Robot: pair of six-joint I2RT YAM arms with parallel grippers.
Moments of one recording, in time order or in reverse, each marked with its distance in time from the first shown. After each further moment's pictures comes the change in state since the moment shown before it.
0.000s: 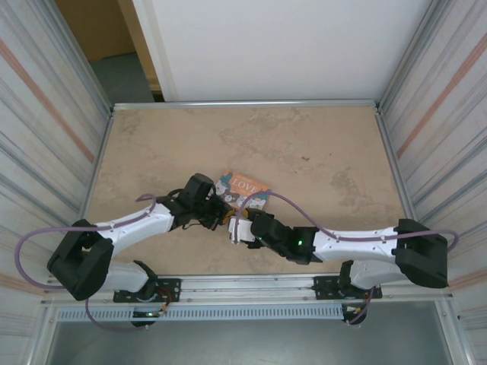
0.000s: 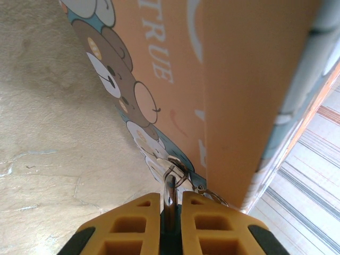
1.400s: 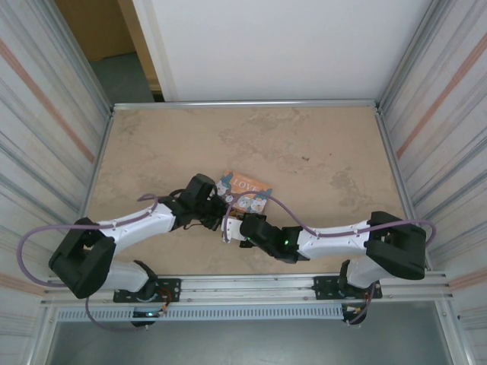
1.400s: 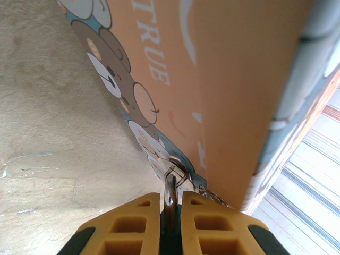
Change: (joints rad) left arm -0.011 0.017 0.000 0.017 -0.001 0.000; right arm -0.001 0.164 0.031 0.105 0.038 0.039
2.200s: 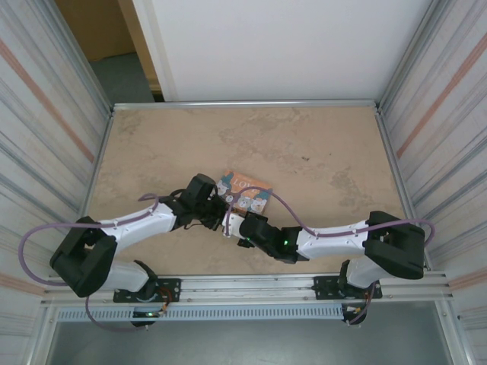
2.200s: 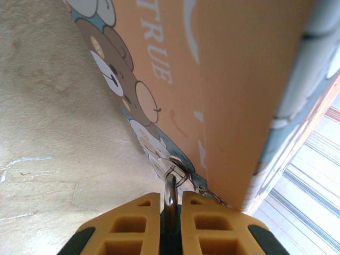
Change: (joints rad) left arm -0.001 0.011 0.000 0.009 -0.003 -0.001; right arm 0.000 0.009 0.000 0.003 0.008 0.180
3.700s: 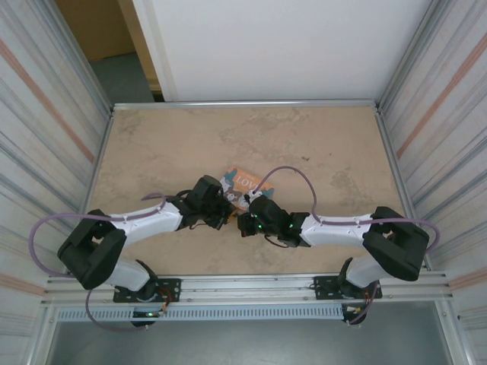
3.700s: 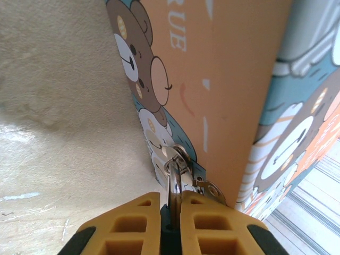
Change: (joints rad) left arm -0.039 0.069 0.010 0.062 -0.104 -0.027; right arm -0.212 0.000 0.010 -0.060 -0.419 1.046
